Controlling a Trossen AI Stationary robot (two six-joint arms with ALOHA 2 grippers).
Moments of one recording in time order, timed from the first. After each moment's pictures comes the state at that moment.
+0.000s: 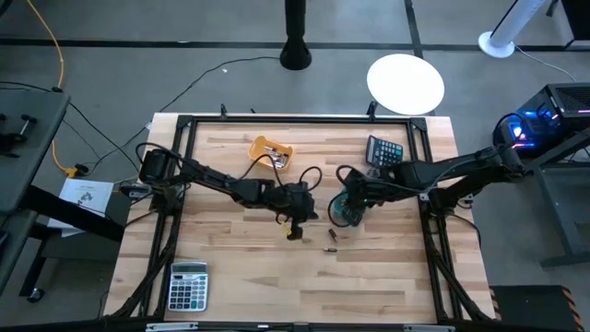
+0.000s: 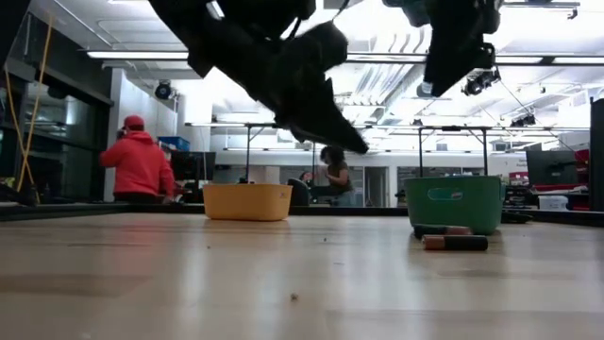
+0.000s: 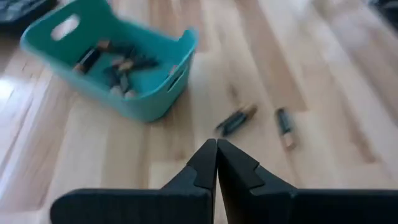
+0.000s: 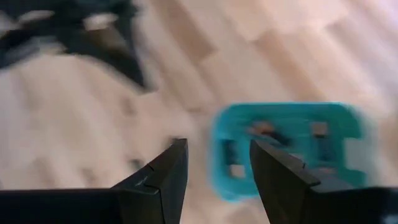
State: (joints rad) left arm -0.08 1.88 1.11 0.13 0.03 0.01; right arm 0.18 1.35 1.16 -0.92 0.20 0.75
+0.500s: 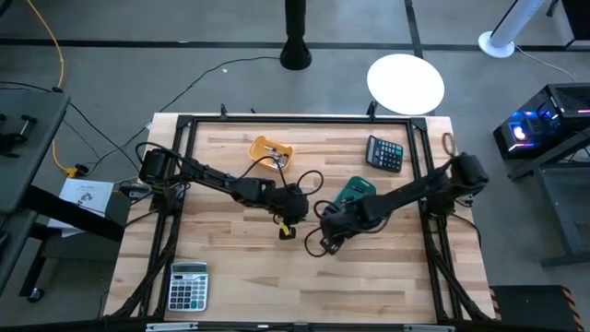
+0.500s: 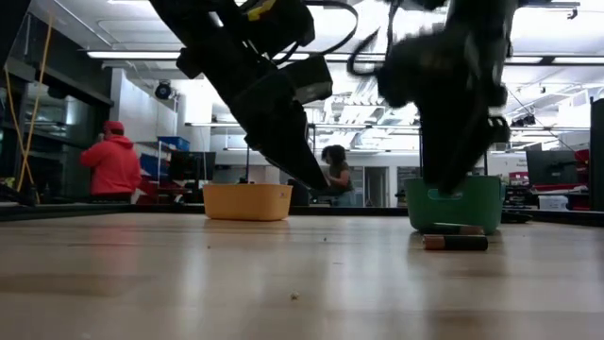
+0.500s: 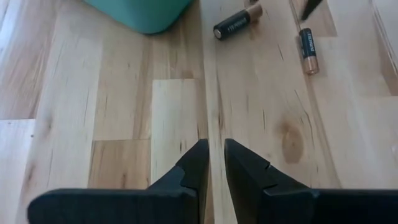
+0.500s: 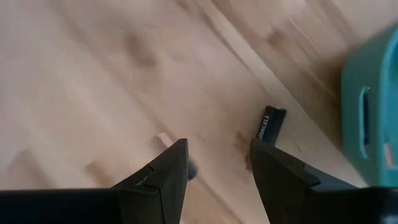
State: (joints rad) left arm -0.07 1.88 1.11 -0.11 0.03 -0.03; right arm 0.30 1.71 1.10 -0.63 0.03 1.02
